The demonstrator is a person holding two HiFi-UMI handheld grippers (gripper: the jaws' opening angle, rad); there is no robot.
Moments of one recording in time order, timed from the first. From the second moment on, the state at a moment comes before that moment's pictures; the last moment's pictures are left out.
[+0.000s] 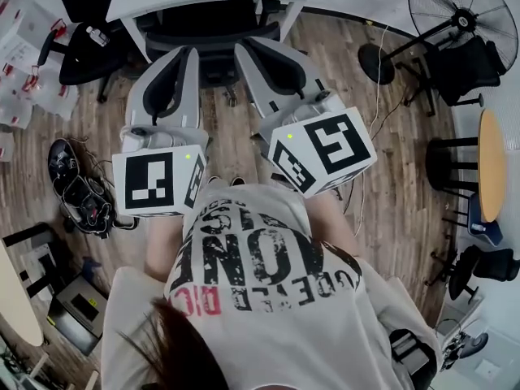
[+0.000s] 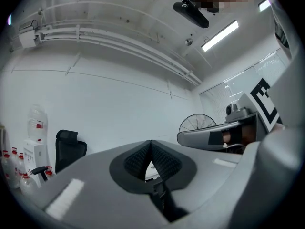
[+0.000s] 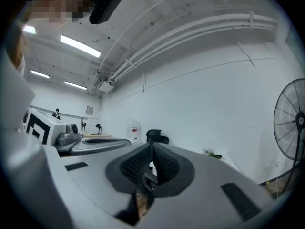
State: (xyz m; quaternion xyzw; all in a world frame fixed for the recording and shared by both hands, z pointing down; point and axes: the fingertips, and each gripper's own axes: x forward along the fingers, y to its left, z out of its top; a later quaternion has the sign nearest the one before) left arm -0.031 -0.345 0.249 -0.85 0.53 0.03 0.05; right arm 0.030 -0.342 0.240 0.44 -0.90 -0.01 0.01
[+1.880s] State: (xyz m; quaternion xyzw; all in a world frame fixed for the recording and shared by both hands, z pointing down) left arm -0.052 -0.387 0.262 -0.87 0.49 0.01 0.04; right arm -0.003 -0.379 0.258 0.46 -0.89 0.01 0.00
